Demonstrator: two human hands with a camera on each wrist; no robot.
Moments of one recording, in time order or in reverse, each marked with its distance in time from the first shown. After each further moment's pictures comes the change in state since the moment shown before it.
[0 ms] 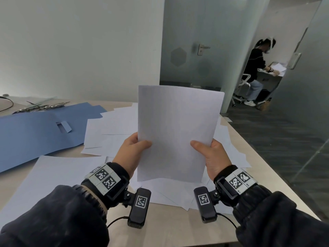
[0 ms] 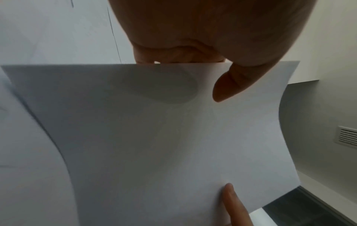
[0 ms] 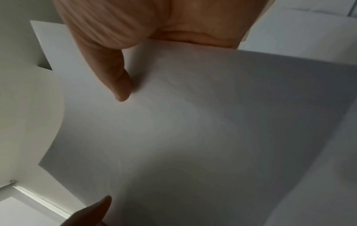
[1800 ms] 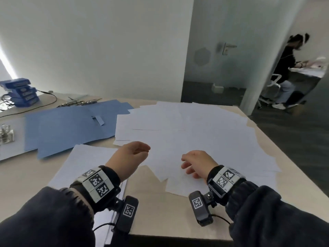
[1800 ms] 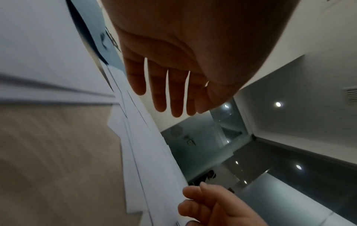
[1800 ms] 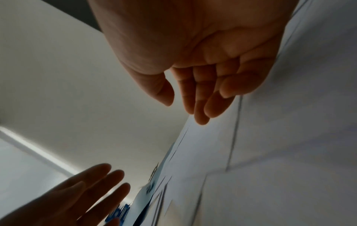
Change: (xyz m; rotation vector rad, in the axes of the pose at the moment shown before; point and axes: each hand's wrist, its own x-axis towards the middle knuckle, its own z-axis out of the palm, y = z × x) left_hand -0.053 0.014 -0.077 0.720 0.080 -0.040; right_hand -0.011 0.029 0.073 -0.605 -0.246 0.381
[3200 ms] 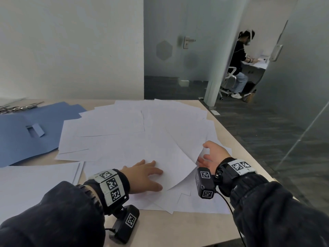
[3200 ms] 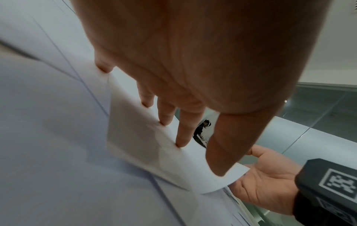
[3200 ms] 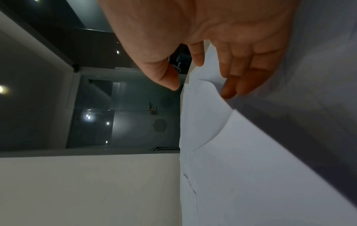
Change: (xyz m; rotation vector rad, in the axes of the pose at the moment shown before) left_hand 0.057 0.038 0.129 0.727 -0.731 0.133; right_hand 0.028 0.056 -0.140 0.759 0.411 0.343
